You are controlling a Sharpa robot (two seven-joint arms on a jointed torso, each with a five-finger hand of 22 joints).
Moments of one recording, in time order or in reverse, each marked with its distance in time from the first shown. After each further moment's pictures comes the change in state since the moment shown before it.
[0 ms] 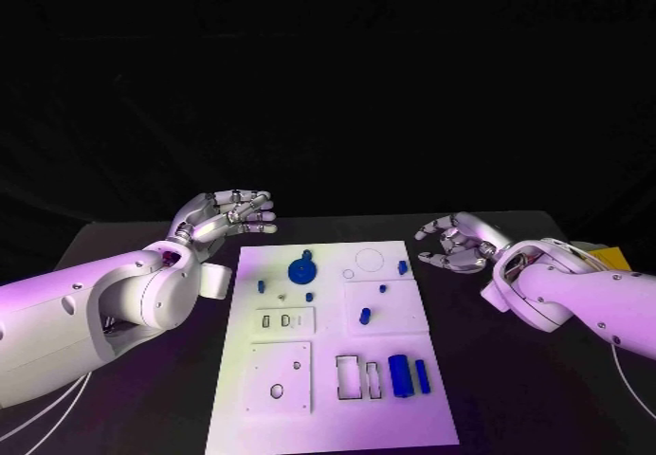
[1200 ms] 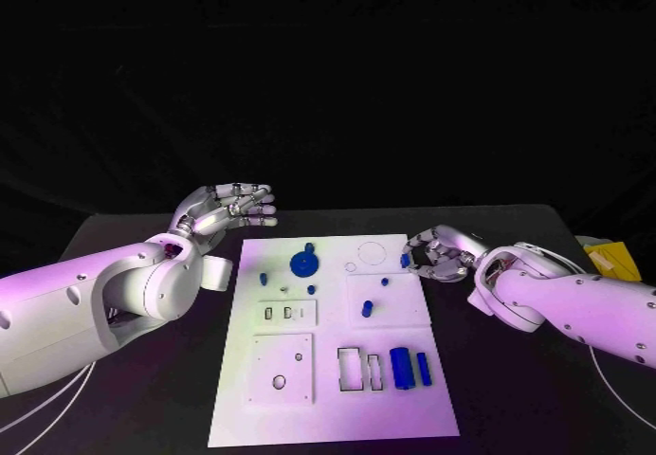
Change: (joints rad) left arm -0.005 0.000 -0.001 -0.013 0.001 0.005 0.002; left_hand 0.000 0.000 0.004 -0.009 0.000 0.000 0.000 0.000 0.001 0.000 0.000 0.000 0.000 0.000 0.000 0.000 0.003 0.000 -0.007 0.000 0.000 0.000; right arm -0.057 0.109 0.000 -0.107 -0.091 0.062 -0.008; right_hand 0.013 0.006 0.006 -0.016 -0.012 0.028 -0.009 -0.001 0.008 0.022 -0.014 0.007 0.014 0.004 -0.011 0.000 0.000 0.000 0.000 -0.014 0.000 0.000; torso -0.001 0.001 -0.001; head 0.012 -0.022
